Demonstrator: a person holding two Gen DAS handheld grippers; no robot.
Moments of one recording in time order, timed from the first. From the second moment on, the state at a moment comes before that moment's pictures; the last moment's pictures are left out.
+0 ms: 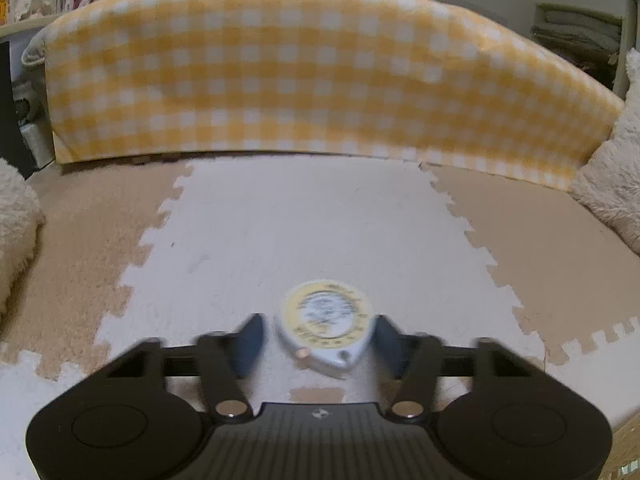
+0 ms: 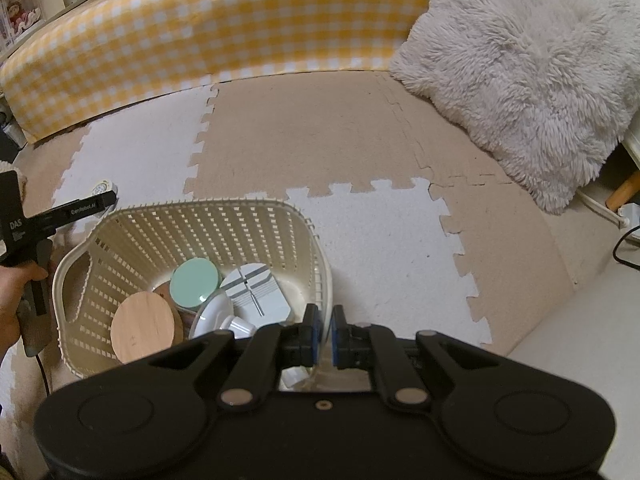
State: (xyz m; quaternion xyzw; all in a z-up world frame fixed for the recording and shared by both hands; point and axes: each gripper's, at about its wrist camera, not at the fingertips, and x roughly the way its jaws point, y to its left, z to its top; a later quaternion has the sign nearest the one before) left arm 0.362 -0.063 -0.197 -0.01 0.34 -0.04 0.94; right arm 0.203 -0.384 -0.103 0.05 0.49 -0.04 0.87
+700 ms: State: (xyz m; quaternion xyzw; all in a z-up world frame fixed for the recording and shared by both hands) left arm 0.340 -0.081 -0.143 -0.05 0.30 -0.09 0.95; right arm 0.202 -0.384 -0.102 0.05 0.49 -0.05 0.87
